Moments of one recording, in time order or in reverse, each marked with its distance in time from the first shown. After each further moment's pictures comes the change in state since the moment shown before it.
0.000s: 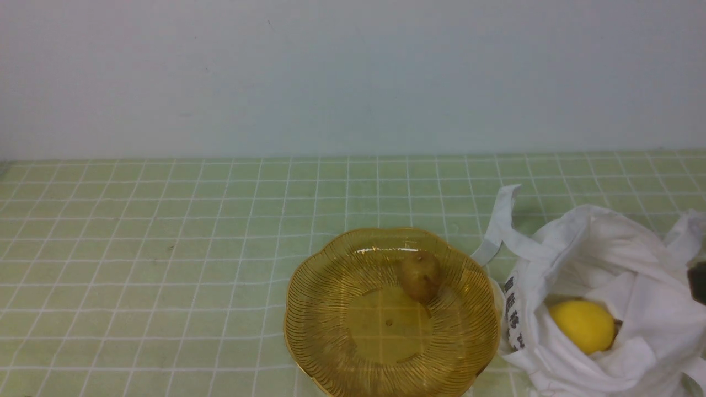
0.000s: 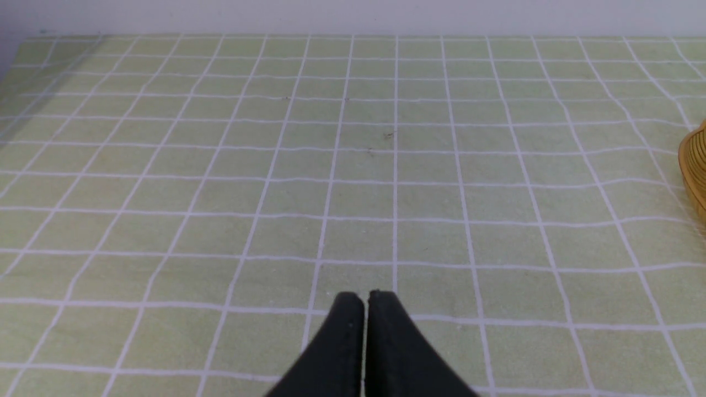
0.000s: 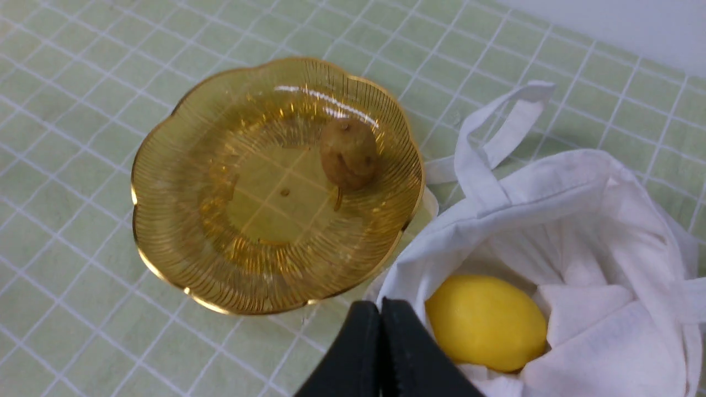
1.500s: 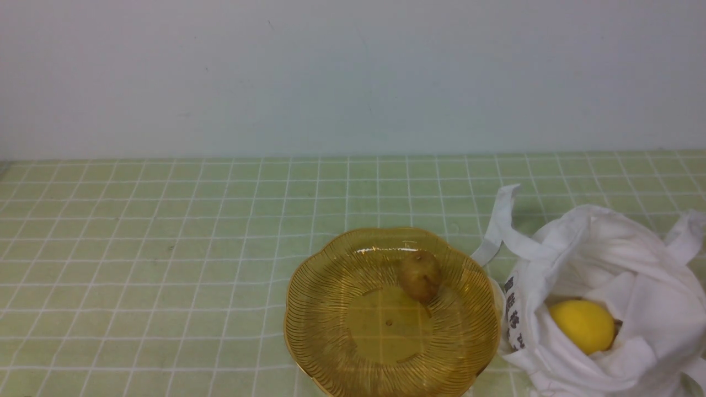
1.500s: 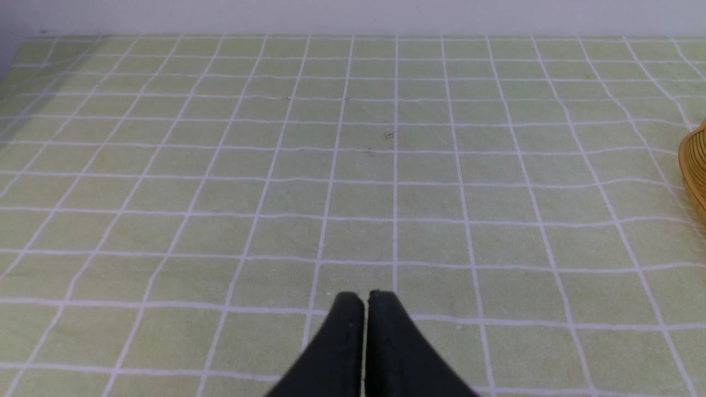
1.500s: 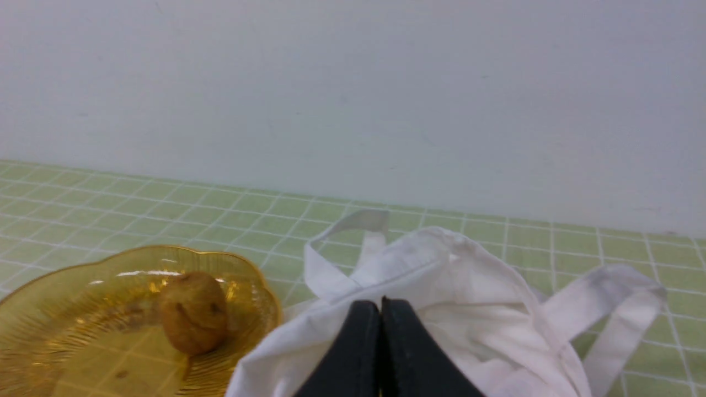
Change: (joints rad) right arm -0.226 -0.509 0.666 -0.060 -0.642 0.067; left arm 0.000 0.000 0.000 0.000 0.000 0.000
